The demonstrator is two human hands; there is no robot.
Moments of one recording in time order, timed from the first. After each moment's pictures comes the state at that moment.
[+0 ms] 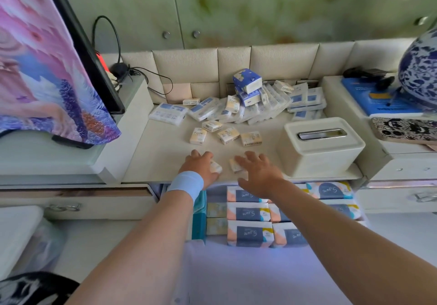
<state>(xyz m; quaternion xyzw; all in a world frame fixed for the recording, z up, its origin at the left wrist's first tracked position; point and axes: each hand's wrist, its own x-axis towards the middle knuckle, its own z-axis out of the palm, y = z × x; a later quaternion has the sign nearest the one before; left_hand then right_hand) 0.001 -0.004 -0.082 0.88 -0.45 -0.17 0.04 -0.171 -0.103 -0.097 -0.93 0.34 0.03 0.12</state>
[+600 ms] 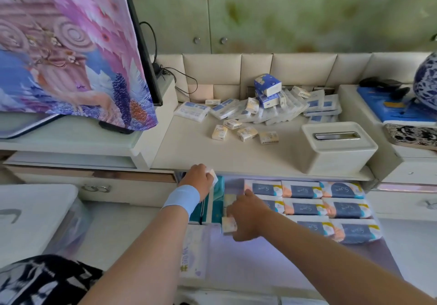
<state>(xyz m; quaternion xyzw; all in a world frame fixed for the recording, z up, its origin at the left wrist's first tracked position) 0.000 0.087 -0.079 0.90 -0.37 -0.20 0.14 -0.168 0.026 -0.102 -0.98 0.10 0.18 -0.04</state>
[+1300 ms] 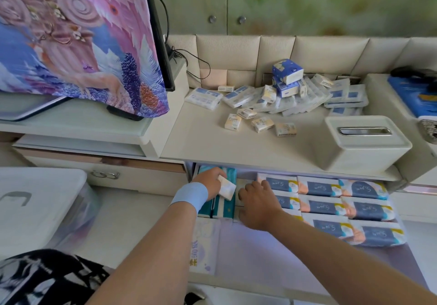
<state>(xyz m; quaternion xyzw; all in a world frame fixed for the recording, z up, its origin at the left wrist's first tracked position) 0.013 0.097 -0.113 0.85 -0.34 -0.35 0.19 -0.148 0.017 -0.142 -0.97 0.19 0.11 -0.05</state>
